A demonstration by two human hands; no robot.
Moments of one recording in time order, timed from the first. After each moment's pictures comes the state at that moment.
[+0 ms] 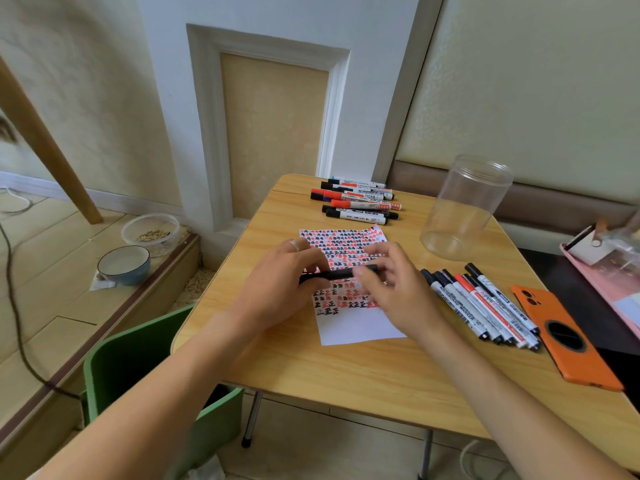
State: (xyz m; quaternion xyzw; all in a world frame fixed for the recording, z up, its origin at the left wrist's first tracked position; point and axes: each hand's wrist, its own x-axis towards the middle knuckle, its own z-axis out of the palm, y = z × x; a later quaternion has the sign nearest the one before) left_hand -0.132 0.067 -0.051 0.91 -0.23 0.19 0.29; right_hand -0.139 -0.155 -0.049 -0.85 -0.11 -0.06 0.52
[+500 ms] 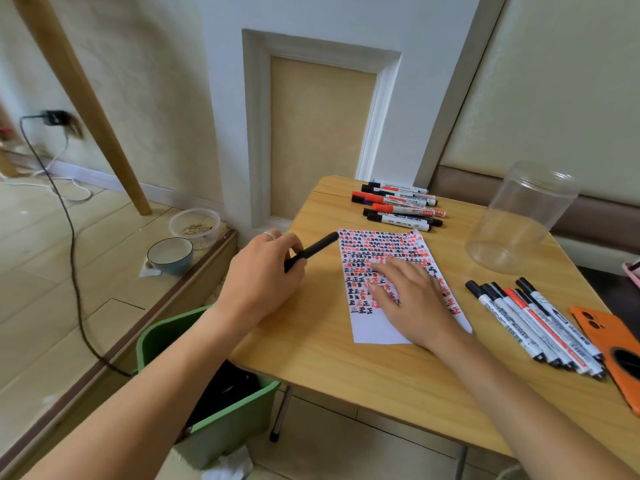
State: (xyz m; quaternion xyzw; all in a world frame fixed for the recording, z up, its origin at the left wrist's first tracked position) left_hand -0.143 0.135 -0.048 0.94 -0.05 0.23 0.23; right_hand -0.109 -0.129 -0.079 -0.97 -0.16 -0.08 0.17
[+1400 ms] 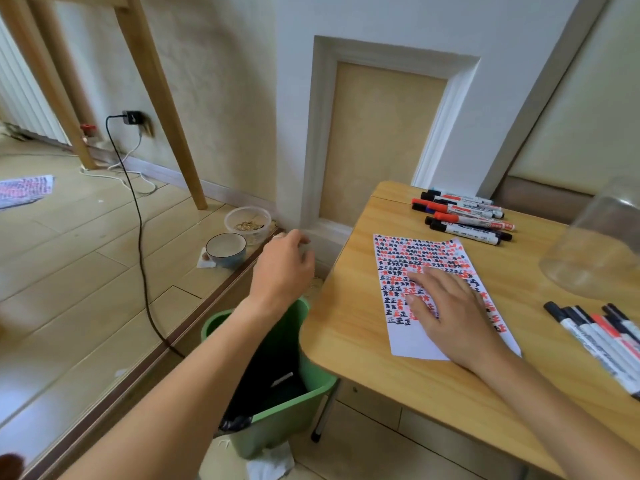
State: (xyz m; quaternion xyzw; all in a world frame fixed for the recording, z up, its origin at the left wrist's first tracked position) left_hand -0.134 0.208 -0.075 0.91 0.09 0.21 0.34; right_hand -0.118 -0.085 -0.086 -0.97 -0.19 -0.08 0.15
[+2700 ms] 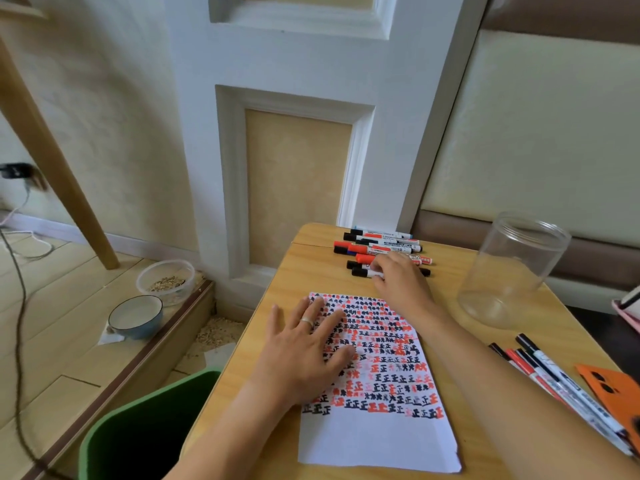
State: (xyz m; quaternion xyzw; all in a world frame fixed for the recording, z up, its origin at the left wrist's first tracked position) left_hand -0.090 0.078 -0.083 0.98 -0.13 0.02 0.11; right_hand 0.047 -0.129 -0.055 -0.96 -0.14 -0.20 0.11
